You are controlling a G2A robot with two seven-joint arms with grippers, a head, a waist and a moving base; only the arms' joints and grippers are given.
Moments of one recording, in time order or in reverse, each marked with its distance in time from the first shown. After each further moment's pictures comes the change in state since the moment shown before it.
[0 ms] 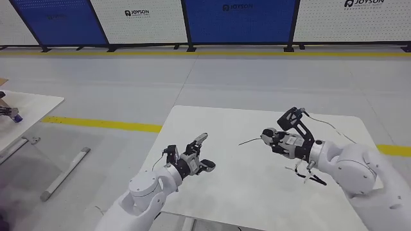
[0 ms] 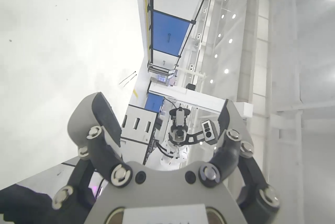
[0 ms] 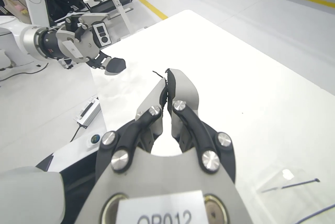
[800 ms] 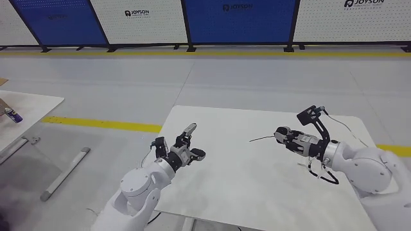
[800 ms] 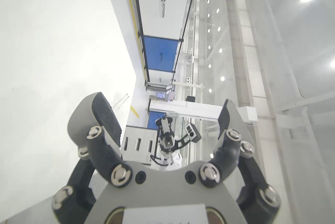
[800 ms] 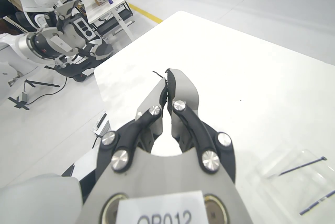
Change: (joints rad) left arm 0.035 -0.056 -0.101 -0.045 0.103 0.000 -0.017; right arm -0.058 0.001 0.128 0.085 0.141 0.000 0.055
